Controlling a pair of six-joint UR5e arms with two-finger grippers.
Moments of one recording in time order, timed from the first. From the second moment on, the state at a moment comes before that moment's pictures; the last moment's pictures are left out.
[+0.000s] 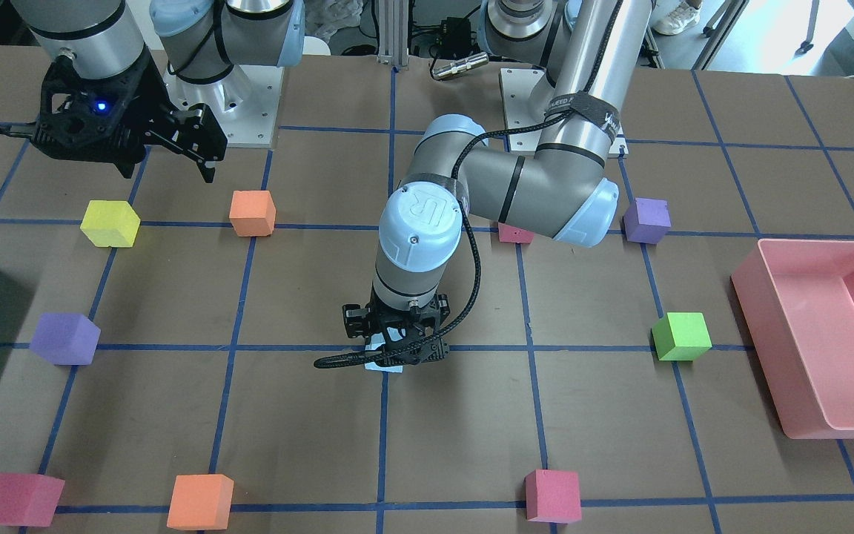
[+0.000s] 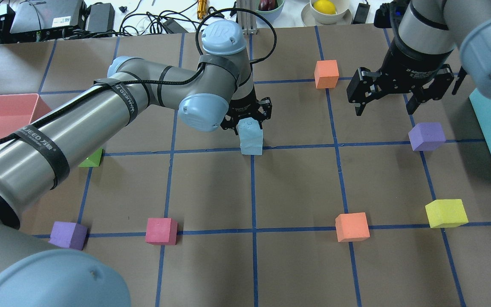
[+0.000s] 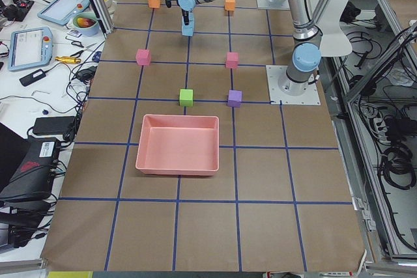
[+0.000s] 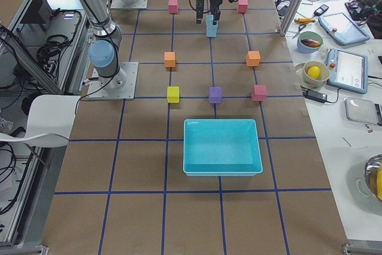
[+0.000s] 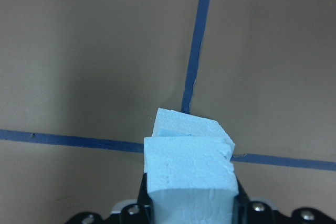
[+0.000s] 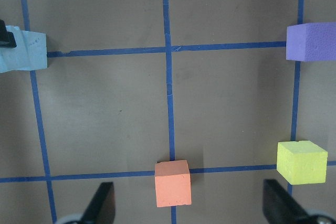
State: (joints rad) left arm -1.91 -2.08 -1.53 -1.09 1.46 -0.50; right arm 1.56 -1.62 1.62 -1.55 -1.59 0.03
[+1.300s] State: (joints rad) left arm -1.61 -1.66 -1.48 -1.62 1.51 -0.09; right arm 1.55 -1.63 1.60 -1.52 -1.61 0.03
